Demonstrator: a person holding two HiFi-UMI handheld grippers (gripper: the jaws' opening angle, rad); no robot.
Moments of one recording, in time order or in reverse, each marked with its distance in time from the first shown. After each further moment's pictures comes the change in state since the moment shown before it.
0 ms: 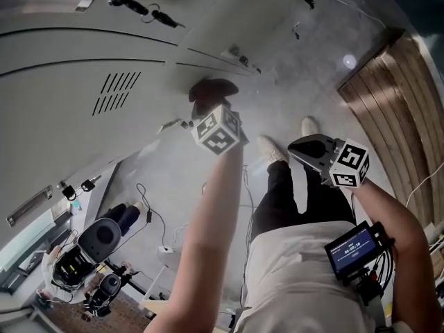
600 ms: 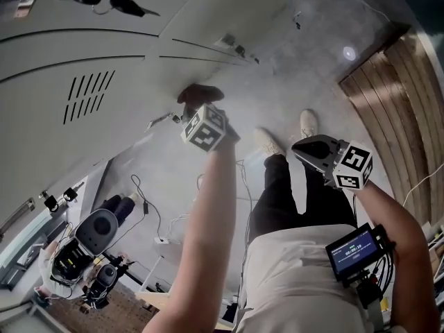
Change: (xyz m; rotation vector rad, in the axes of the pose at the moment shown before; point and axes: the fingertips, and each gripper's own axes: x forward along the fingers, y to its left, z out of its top) left arm 0.004 0.064 -0.048 -0.133 0.093 0.186; right arm -0.009 -0.006 -0.028 0.054 0.044 -0.004
